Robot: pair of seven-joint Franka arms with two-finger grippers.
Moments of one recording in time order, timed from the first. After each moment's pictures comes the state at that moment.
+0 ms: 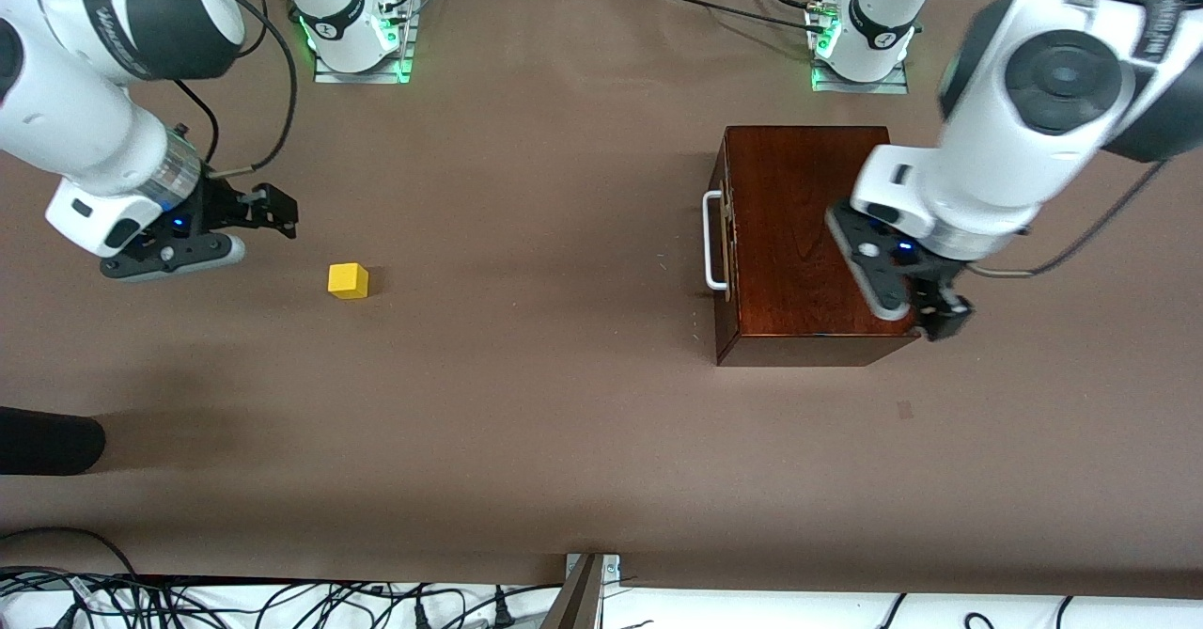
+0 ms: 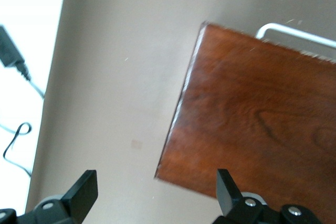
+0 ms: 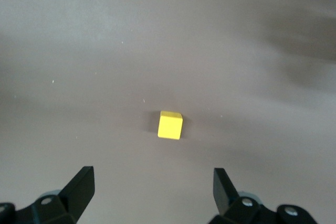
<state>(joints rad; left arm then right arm) 0.09 0.38 -0.47 -1.32 0.31 1.68 0.83 0.22 0.10 -0.06 -1.69 -0.01 1.76 -0.07</state>
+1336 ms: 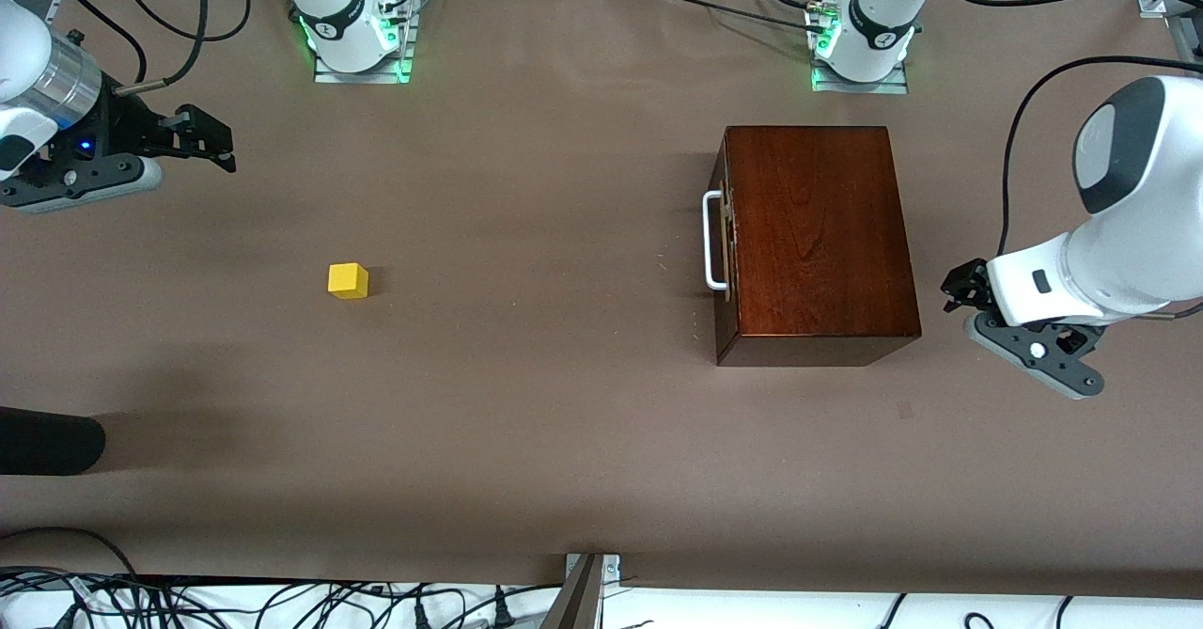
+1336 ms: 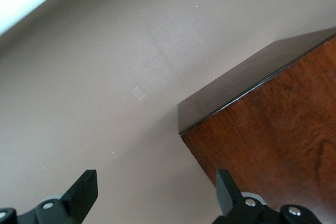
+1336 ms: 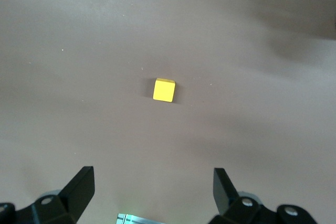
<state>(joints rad) 0.17 0.44 -0.35 -1.29 0.19 1.64 0.35 0.14 0.01 -0.04 -1.63 0.01 1.55 -0.13</state>
